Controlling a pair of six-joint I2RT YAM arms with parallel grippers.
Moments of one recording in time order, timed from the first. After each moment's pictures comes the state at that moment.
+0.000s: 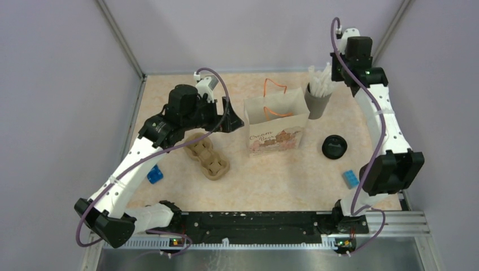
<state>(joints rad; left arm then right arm) -0.54 1.18 1.34 -0.66 0.30 -0.47 0.09 1.63 1.75 -0.66 0.11 -0.08</state>
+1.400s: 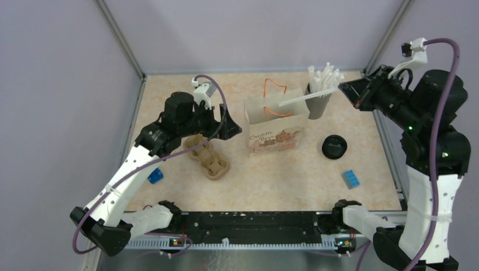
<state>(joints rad) -0.54 1.10 1.25 -0.62 0.32 -0.44 0.09 1.04 1.91 -1.00 -0.32 0.39</state>
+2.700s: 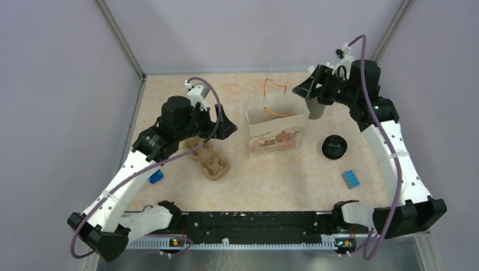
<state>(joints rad) -0.54 1.04 1.18 -0.60 0.21 -0.46 0.20 1.24 1.41 -0.55 -0.45 0.52</state>
